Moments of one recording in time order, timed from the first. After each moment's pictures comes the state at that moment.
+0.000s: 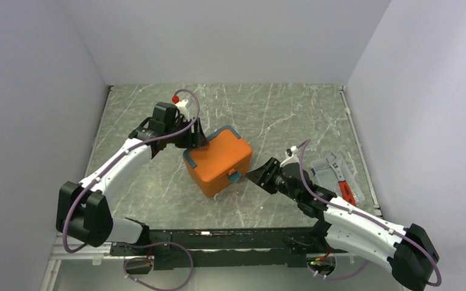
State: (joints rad) left arm -0.38 1.37 1.07 -0.42 0.31 -0.37; right arm 0.80 0.82 0.37 0.00 0.07 1.17
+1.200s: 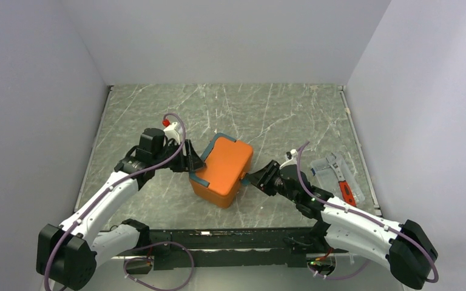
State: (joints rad) left arm -0.38 1.03 0.73 -0.34 0.46 -0.50; right arm 0.80 0.86 0.33 0.07 0.07 1.25
